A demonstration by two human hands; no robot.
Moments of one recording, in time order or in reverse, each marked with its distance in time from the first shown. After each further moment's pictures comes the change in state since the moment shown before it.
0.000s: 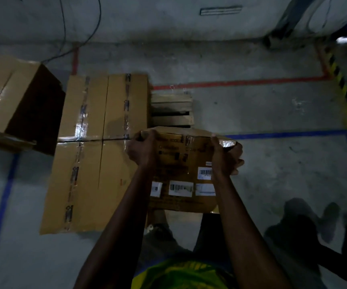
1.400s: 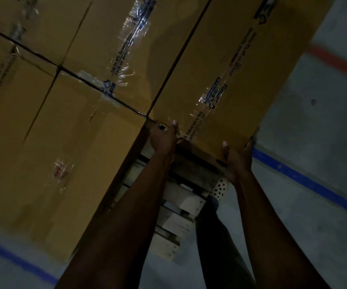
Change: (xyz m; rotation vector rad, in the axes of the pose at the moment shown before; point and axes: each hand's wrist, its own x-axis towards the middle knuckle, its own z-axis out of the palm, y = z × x) left_hand 0.367 -0.321 0.289 -0.331 0.332 -0.613; right_hand 0.358 0.217 0.427 -0.374 -0.707 0.093
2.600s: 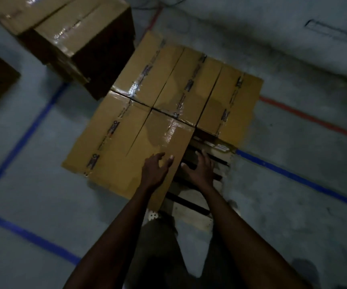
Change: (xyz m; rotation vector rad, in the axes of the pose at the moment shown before) left_hand -0.230 0.092 -0.476 0.694 -0.328 0.605; right_hand -0.538 -0.020 0.093 -0.679 -0.088 -0.426
